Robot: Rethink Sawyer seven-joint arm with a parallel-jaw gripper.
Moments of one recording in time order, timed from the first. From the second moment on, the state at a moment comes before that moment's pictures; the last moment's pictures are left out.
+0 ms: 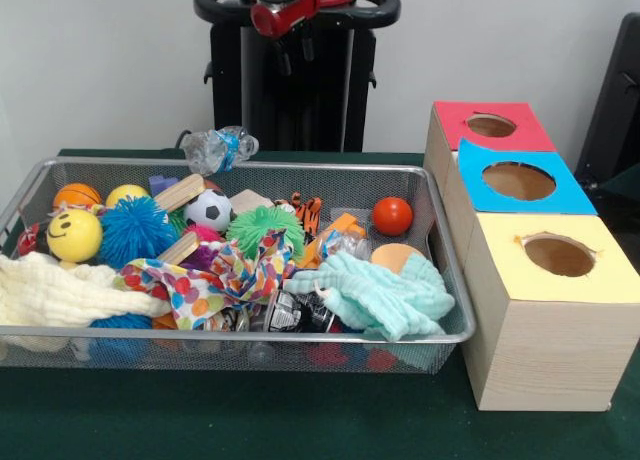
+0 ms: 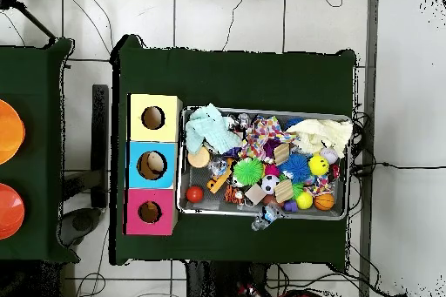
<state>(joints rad) -0.81 -0.77 0.26 2.49 -1.06 0.10 1.38</state>
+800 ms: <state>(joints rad) -0.60 -0.76 0.05 2.46 -1.05 -0.01 1.38</state>
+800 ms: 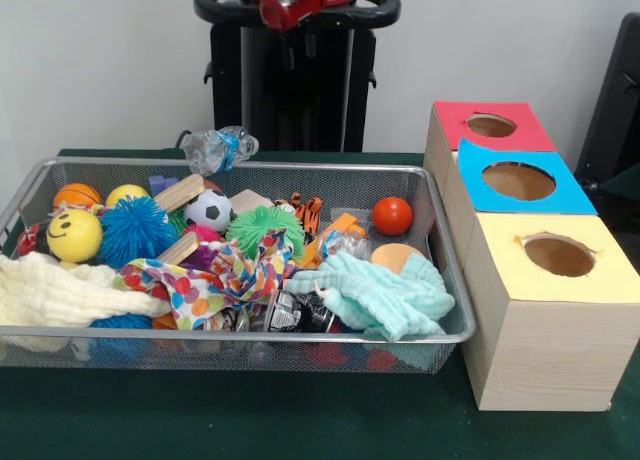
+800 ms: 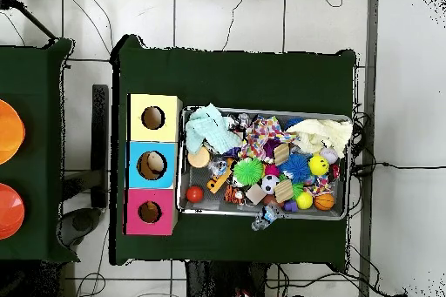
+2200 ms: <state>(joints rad) -0.52 -0.37 -0.35 2.29 -0.96 -0.67 1.38</state>
